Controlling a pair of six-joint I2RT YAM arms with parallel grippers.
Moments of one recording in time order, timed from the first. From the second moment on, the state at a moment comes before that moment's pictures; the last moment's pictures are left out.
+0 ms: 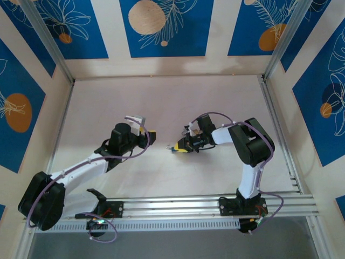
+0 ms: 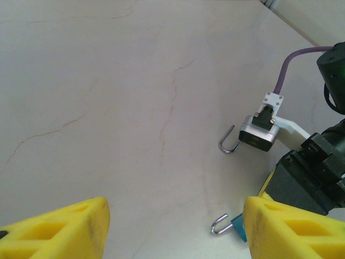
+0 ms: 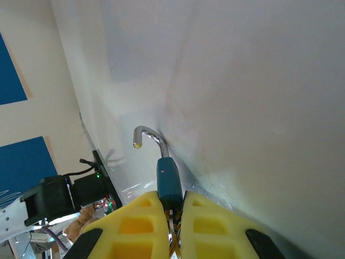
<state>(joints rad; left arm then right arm) -0.56 1.18 0.53 0.20 0.08 -0.26 0.42 1.90 0.83 0.03 -0.94 0.66</state>
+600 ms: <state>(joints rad) -0.56 1.21 0.52 0.24 0.08 -0.27 0.41 1.87 0.83 -0.01 -0.92 0.68</state>
